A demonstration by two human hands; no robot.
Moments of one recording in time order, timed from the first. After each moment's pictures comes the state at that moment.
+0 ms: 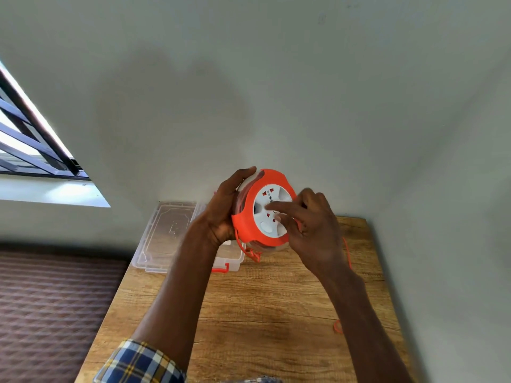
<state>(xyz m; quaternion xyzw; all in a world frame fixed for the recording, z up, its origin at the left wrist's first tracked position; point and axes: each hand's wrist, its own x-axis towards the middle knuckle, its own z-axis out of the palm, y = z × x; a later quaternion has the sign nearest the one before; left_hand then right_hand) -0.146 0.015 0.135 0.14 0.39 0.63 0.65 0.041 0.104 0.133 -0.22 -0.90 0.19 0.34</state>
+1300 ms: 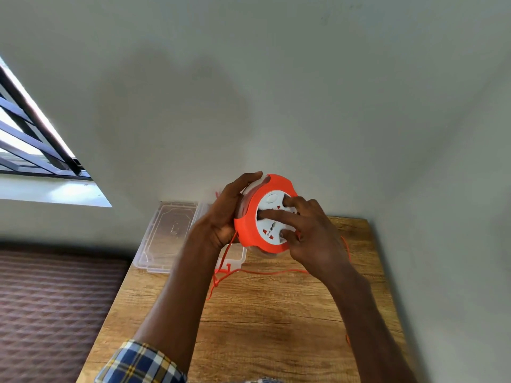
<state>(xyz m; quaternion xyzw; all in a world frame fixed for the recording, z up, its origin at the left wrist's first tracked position) -0.143 0.011 0.136 0.14 0.42 0.63 0.64 0.045 0.104 0.135 -0.20 -0.94 0.18 0.20</state>
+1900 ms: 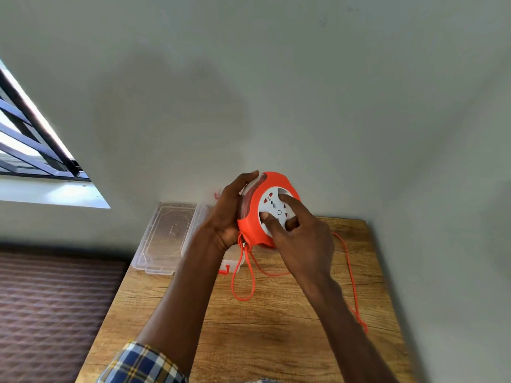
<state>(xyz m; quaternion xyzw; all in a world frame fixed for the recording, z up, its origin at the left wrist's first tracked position) -0.137 0.019 0.133 0.13 0.40 0.67 0.62 0.026 0.075 0.130 -0.39 -0.82 0.26 0.33</state>
